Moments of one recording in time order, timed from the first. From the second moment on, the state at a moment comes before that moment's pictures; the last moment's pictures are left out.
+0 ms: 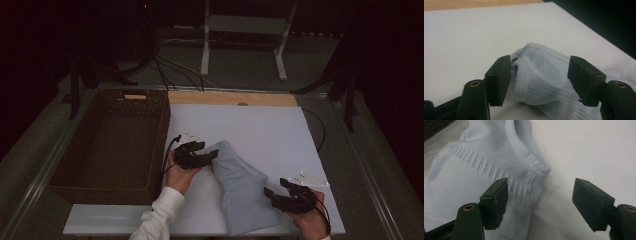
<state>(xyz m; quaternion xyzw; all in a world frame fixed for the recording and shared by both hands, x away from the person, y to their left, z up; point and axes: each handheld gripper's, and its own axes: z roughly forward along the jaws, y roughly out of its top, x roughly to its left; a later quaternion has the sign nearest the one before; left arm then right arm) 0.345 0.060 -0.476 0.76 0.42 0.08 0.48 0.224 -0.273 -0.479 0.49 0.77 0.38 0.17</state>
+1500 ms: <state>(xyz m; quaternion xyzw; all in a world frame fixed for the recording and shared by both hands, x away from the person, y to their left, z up) 0.373 0.050 -0.477 0.78 0.43 0.09 0.45 0.223 -0.273 -0.478 0.49 0.77 0.38 0.17</state>
